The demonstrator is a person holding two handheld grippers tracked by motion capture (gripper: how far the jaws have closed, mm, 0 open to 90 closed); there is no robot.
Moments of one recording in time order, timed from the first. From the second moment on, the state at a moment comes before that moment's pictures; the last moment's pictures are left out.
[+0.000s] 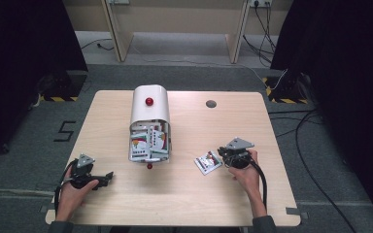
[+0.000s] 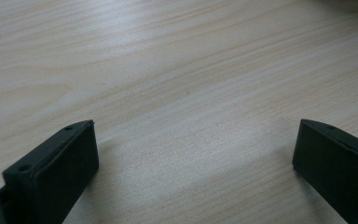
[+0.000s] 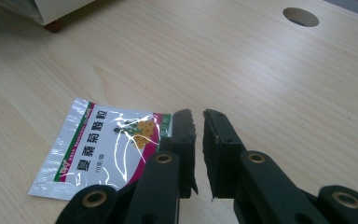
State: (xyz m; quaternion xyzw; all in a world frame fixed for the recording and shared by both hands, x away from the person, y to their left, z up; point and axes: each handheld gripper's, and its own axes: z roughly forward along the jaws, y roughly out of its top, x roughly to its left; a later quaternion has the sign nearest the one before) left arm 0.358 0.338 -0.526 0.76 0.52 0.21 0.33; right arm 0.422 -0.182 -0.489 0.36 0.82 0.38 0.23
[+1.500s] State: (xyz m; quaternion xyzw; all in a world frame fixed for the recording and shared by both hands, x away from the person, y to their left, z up) left arm 0.358 0.338 -0.526 0.76 0.52 0.21 0.33; right arm 0.372 -0.200 -0.477 0.43 0.79 0.40 0.20
